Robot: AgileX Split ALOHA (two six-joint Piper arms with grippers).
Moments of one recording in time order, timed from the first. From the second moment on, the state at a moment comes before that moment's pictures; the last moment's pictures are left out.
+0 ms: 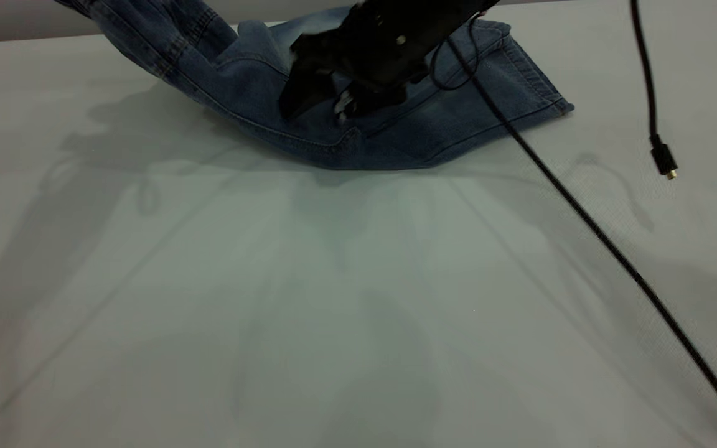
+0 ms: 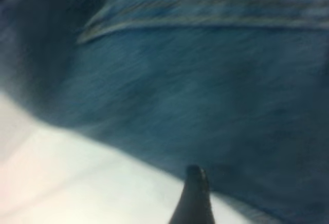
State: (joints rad) left arm -0.12 1.89 -1.26 -0.29 0.28 0.26; right arm 0.48 2.48 -1.75 1.07 0.59 -0.89
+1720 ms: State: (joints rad) left arm -0.16 1.85 -1.35 -0.29 0.36 0.42; right arm 0.35 2.47 -1.83 0.38 0.52 -0.40
